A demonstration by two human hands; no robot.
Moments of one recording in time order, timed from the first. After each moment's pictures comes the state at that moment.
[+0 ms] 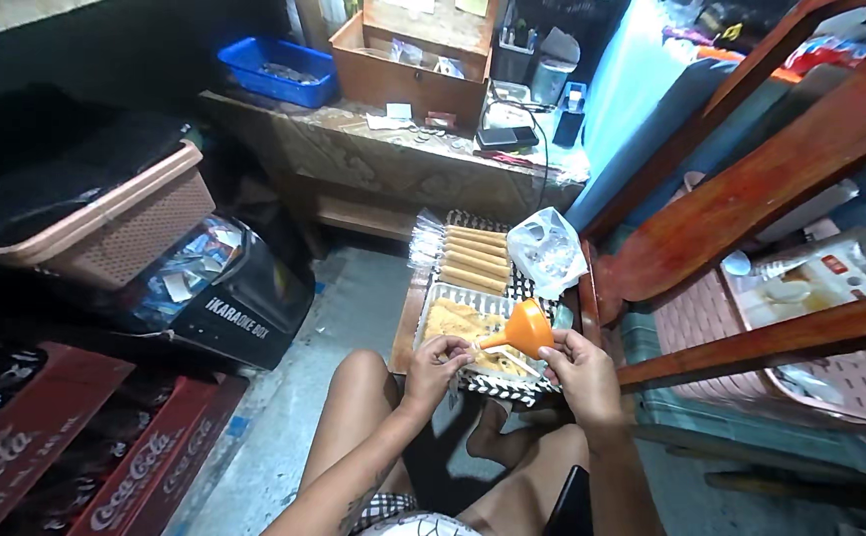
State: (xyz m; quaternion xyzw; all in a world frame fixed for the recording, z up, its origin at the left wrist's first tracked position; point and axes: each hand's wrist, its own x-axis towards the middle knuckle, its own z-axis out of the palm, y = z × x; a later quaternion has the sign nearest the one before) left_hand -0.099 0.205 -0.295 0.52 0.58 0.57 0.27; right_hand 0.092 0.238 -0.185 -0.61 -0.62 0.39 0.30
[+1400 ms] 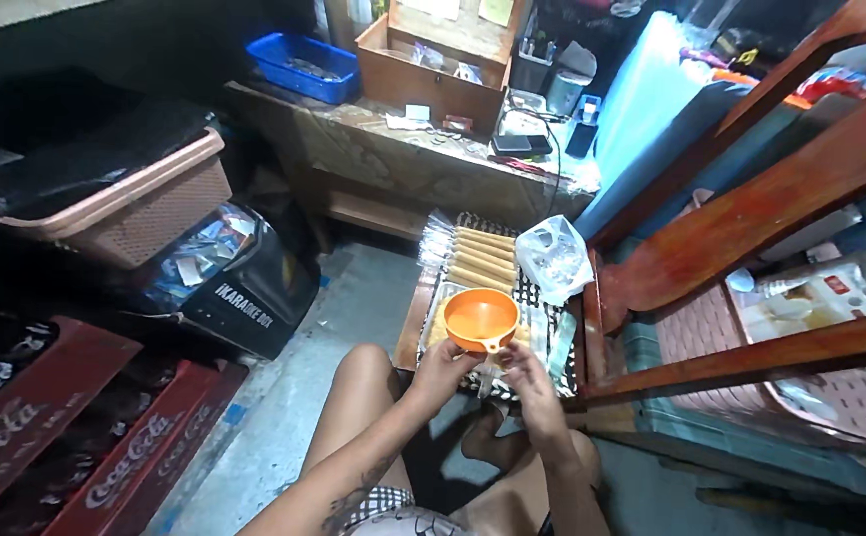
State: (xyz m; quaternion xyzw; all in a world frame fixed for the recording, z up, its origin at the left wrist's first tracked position) left_hand -0.102 0.191 -0.249 0.44 0.49 0.57 0.49; right_hand 0.073 0.216 -0.261 -0.41 -0.64 0.51 0.39
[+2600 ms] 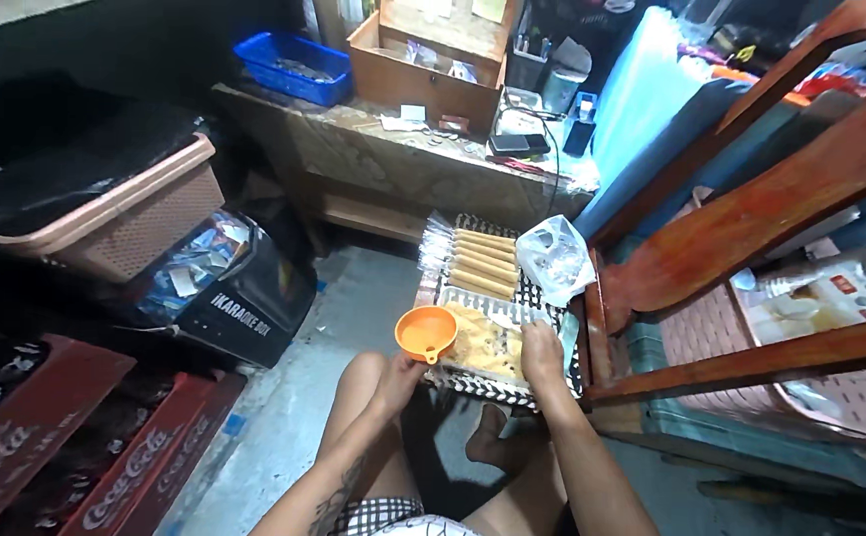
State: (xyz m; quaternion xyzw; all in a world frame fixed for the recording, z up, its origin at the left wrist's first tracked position) left_hand -0.164 0.185 -0.317 0.42 0.55 0.55 0.47; right_hand 0.046 0.306 -0.265 -0.65 -0.75 0.14 0.01
